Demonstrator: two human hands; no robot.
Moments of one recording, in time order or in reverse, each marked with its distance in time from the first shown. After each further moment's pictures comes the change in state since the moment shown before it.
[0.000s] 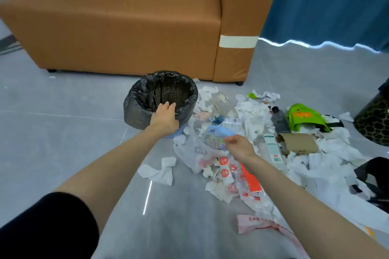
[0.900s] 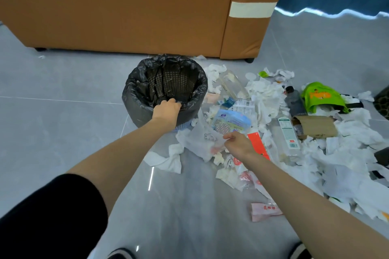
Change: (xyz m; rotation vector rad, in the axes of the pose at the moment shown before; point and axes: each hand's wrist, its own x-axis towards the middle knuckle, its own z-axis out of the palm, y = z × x) left_hand 0.023 -0.034 0.030 0.376 -0.038 0.113; right_hand 0.032 0.019 0.055 -0.130 -0.096 0.113
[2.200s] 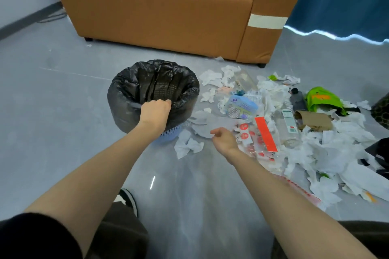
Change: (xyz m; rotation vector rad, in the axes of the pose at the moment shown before) left_hand -0.223 -0.030 -0.006 0.156 0.193 -0.211; right_hand -0.123 0.023 0.085 -0.038 0.038 -0.204
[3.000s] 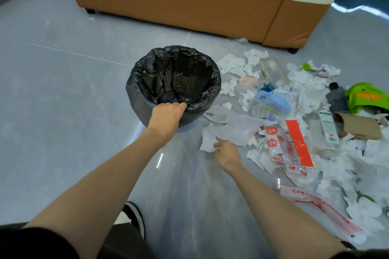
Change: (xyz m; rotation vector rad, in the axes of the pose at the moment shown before) left_hand 0.062 -0.020 0.074 -0.121 0.037 0.107; right_hand 0.092 0.038 0.090 -0.302 -0.092 0.020
